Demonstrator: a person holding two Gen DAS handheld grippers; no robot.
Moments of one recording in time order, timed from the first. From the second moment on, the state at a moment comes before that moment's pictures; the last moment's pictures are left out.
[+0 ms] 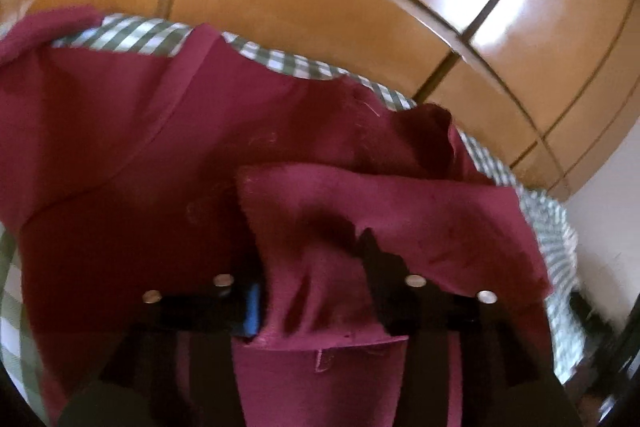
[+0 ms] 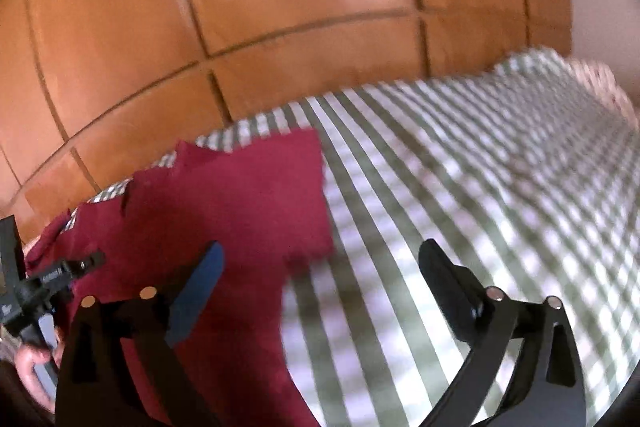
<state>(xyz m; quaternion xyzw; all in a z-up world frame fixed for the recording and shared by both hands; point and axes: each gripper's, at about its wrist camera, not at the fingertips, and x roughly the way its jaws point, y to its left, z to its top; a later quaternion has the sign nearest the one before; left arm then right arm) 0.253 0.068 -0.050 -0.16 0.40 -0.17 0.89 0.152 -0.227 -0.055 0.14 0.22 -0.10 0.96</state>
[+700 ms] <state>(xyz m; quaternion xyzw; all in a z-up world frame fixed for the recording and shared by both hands) 0.241 0.071 -0.034 -0.14 0.38 -0.14 0.90 0.177 -0.188 -0.061 0.02 0.24 -0.15 0.96</state>
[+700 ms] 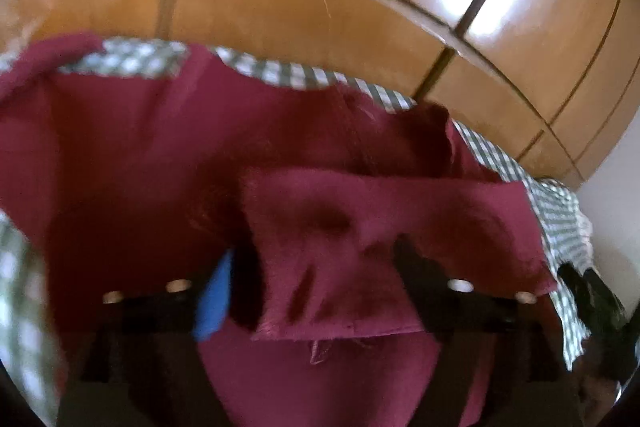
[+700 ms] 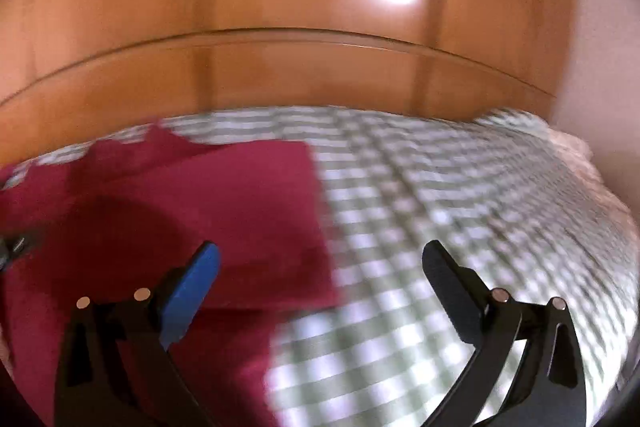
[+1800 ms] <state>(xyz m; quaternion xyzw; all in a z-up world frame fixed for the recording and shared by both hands) 0.364 0.268 -0.038 0.11 0.40 0.13 0.90 0.208 -0.190 -0.097 0.02 0.31 -0.12 0.94</state>
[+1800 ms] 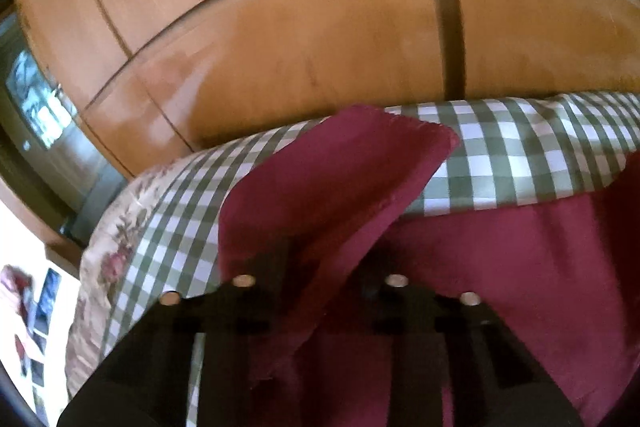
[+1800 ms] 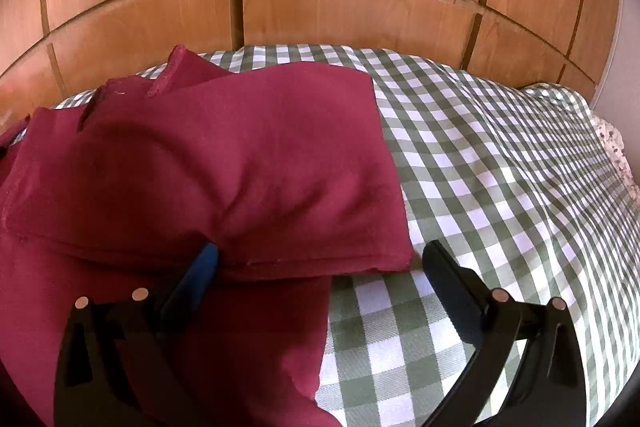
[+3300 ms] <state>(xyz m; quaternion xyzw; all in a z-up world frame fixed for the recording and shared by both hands) 0.251 0.062 0.055 -0.09 0.24 -0.20 0.95 0.208 -0.193 -0.097 0.03 0.32 -0.11 0.94</state>
